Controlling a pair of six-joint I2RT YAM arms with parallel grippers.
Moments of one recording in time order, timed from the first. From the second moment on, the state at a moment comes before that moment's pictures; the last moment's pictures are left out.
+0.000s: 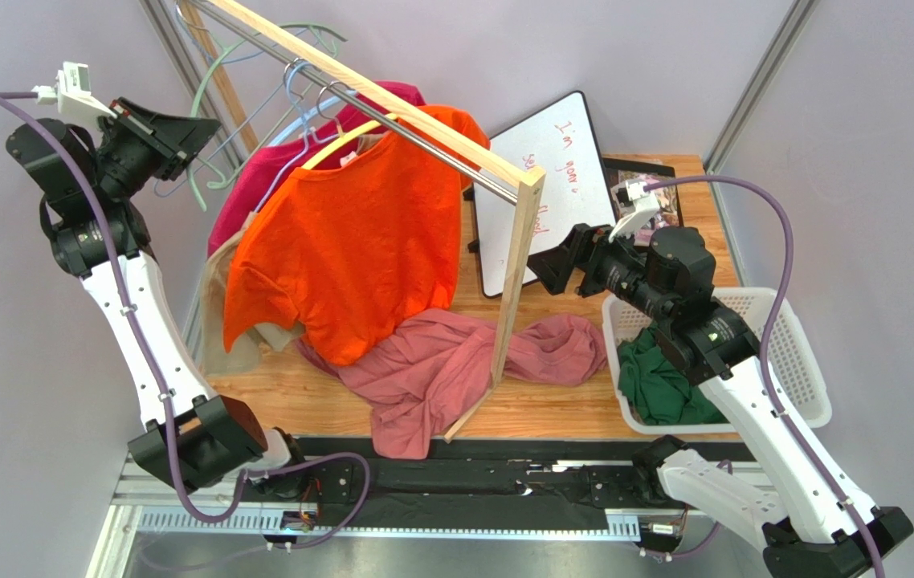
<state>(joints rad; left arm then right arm) 0.56 1.33 1.64 -0.27 0.91 -0.82 0.48 0.90 1.06 -0.36 -0.22 0.45</state>
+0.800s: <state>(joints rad) 0.55 1.37 1.71 -0.49 0.83 -0.61 0.48 0.92 1.03 -0.48 -0.12 0.51</state>
